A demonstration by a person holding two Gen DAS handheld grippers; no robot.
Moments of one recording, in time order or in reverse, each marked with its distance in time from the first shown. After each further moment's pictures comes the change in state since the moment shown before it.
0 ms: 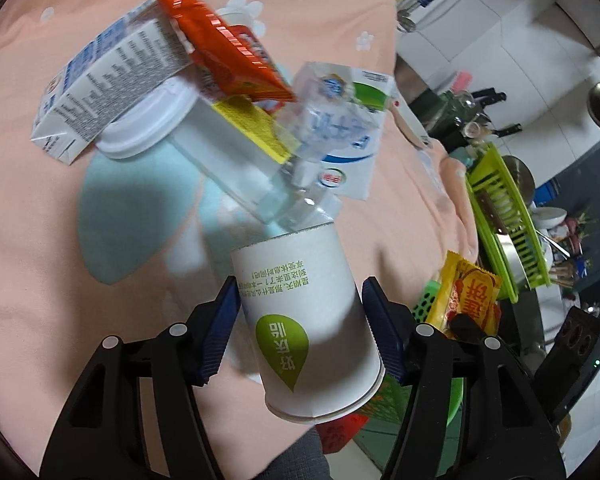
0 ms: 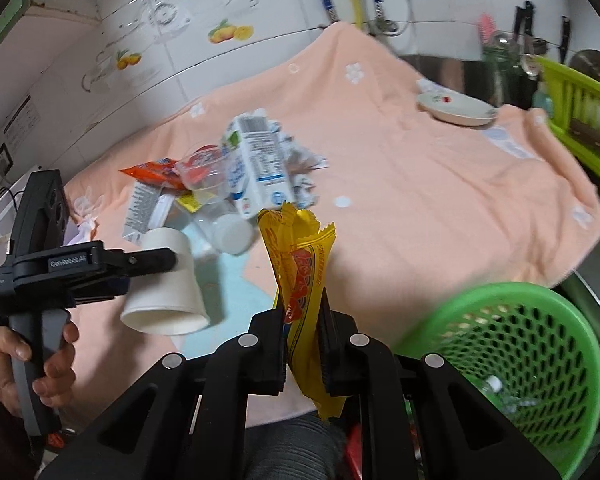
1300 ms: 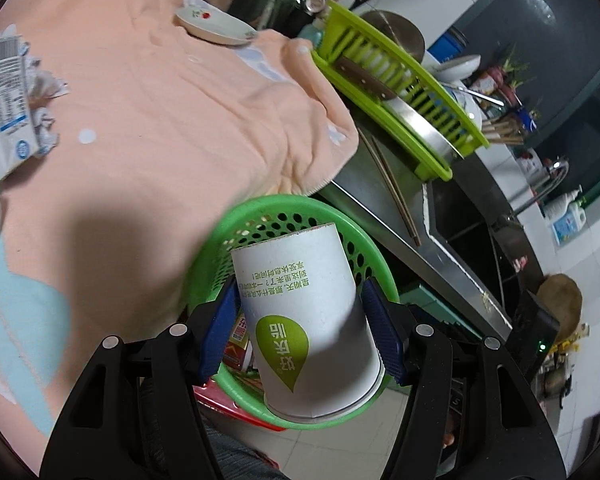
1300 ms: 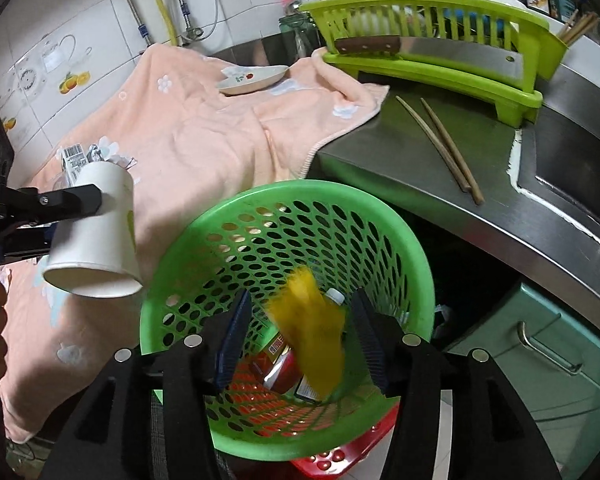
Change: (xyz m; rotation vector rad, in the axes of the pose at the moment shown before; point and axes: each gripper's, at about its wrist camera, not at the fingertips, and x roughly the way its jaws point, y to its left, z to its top) left arm 0.083 -0.198 -0.068 0.410 0.248 -0.199; right arm -0.104 -0.148 -0.104 0.297 -0.006 -0.347
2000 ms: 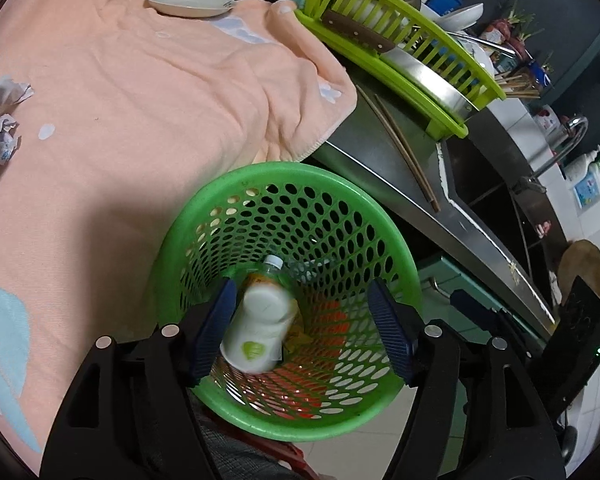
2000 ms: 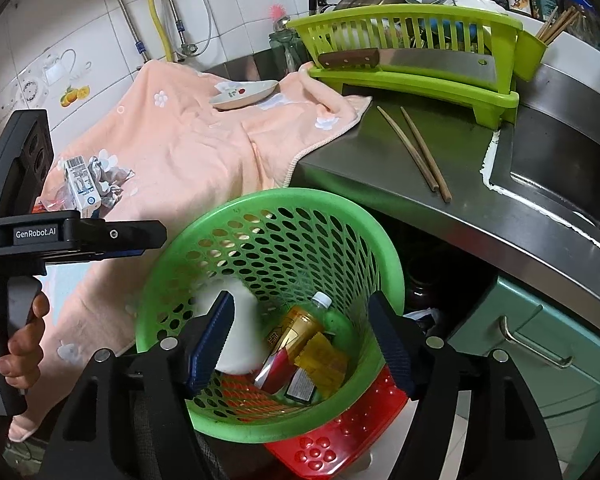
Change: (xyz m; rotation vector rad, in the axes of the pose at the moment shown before) left arm 0.046 -0.024 -0.005 0.078 0.088 0.080; right arm -0.019 -0.015 -0.007 0.014 -0.050 -0.003
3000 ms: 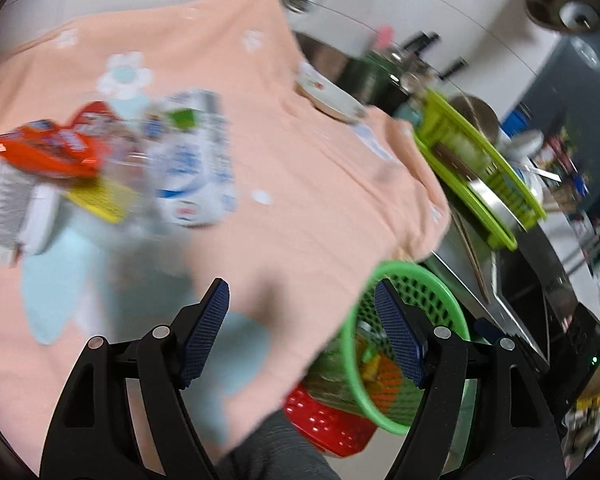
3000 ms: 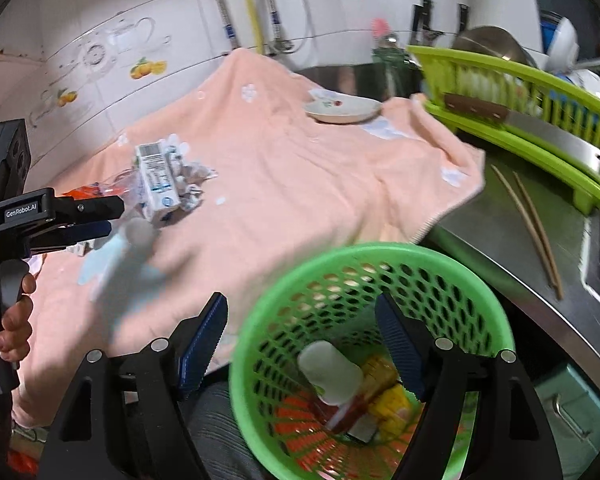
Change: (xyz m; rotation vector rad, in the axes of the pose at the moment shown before) left arm -0.147 0.131 -0.010 -0.231 -0.298 0.194; right arm 0.024 0.113 0.045 -0.200 -0.015 0.169
